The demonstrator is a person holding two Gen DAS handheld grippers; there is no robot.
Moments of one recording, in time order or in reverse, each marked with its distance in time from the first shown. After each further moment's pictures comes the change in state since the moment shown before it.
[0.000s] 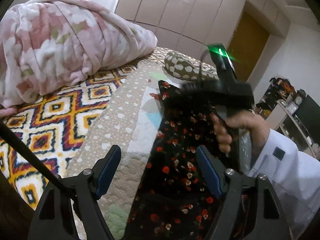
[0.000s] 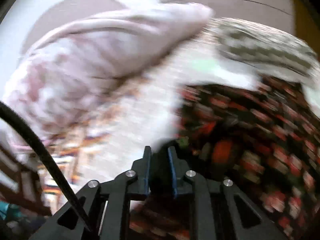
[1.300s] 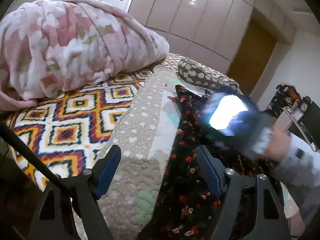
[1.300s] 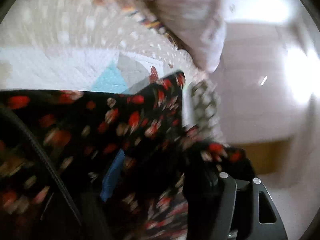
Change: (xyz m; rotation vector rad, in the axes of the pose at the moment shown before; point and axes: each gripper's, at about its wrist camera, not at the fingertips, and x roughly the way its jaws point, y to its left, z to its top) left arm -0.034 0.035 -0.017 -0.031 -0.031 0.047; right arm 0.009 0.107 -0.115 -0.980 0.199 -0.872
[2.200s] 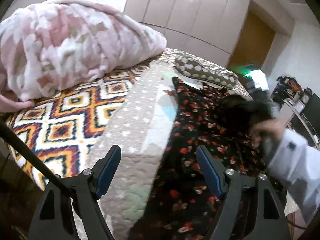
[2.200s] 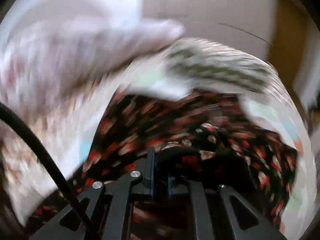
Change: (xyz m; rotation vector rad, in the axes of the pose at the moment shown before) left arm 0.001 -0.012 -0.010 0.032 0.030 0.027; right arm 0.047 -0.080 0.004 0.822 -0.085 0.440
